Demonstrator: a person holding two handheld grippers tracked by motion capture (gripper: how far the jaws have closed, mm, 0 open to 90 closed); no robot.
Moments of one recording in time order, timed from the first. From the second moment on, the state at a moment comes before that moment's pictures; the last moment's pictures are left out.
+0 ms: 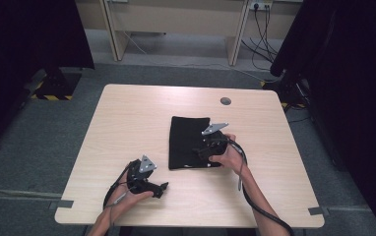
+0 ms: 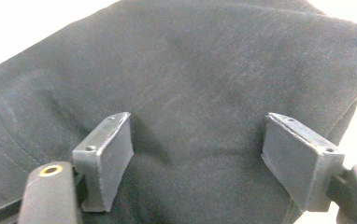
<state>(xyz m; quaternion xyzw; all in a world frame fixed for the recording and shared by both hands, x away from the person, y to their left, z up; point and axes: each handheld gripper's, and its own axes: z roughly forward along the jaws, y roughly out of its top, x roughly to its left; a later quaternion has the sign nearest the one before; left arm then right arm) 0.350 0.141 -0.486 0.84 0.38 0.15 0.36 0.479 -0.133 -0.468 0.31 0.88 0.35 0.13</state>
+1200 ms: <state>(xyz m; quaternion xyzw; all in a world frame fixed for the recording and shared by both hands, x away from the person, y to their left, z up) 0.350 0.141 -0.486 0.84 0.38 0.16 0.36 0.433 -0.194 -0.454 0.34 0.83 0.41 0.13</state>
